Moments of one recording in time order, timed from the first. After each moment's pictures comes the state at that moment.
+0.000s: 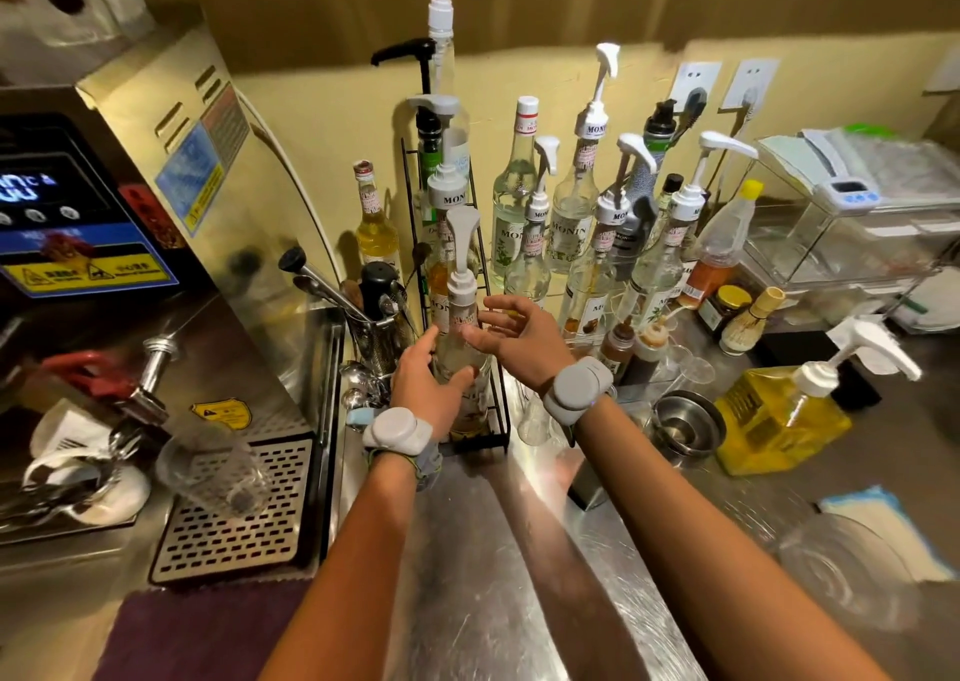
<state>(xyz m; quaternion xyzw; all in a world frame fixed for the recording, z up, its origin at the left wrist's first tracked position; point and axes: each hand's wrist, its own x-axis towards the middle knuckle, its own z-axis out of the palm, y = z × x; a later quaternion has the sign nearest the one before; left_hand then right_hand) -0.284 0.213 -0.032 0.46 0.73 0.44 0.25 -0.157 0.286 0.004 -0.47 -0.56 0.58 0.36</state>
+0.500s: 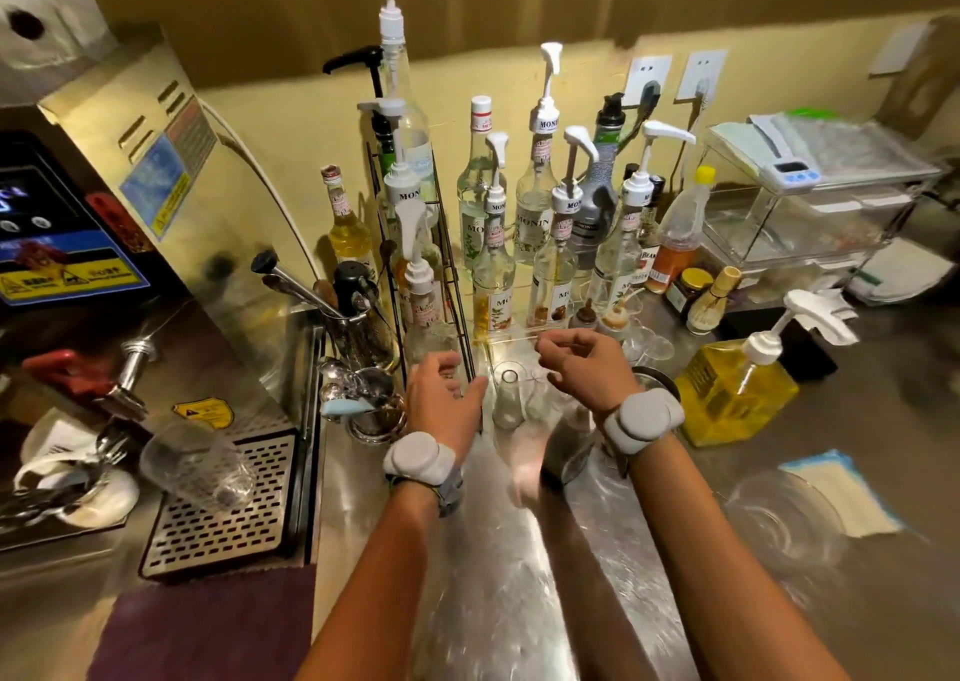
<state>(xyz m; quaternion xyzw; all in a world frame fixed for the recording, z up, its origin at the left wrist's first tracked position) -0.213 0.181 -0.026 0.43 0.72 0.47 0.26 -0.047 0.252 -0.007 -0.56 -0.48 0.55 0.39</state>
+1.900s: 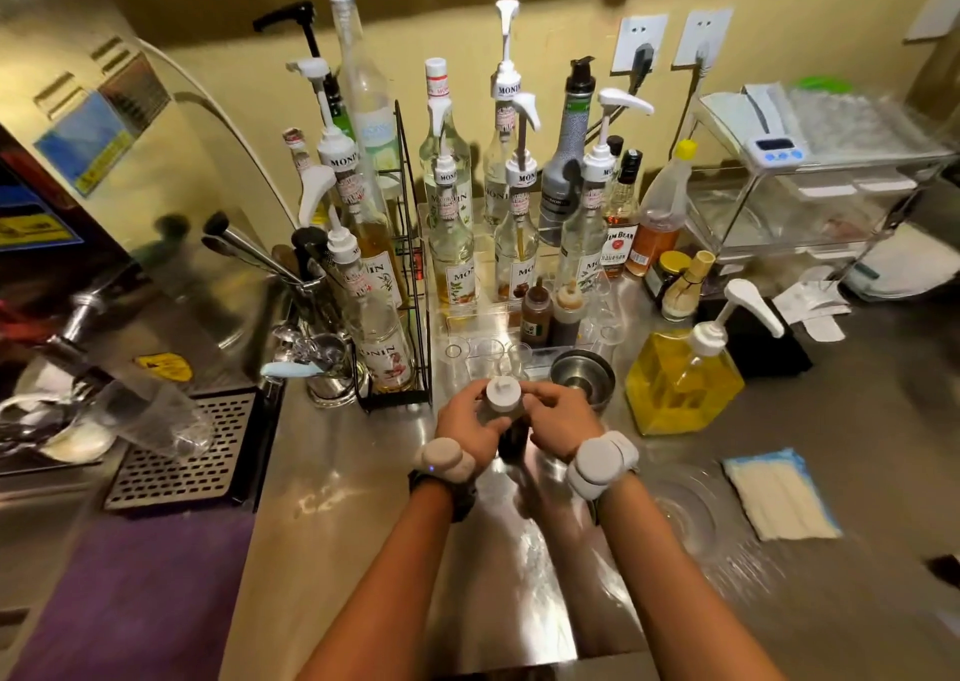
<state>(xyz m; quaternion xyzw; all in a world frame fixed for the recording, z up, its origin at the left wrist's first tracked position) -0.094 0.188 -0.089 0.46 0.72 0.40 0.35 0.037 0.222 -0.042 -0.60 -0.58 0.51 0.19</state>
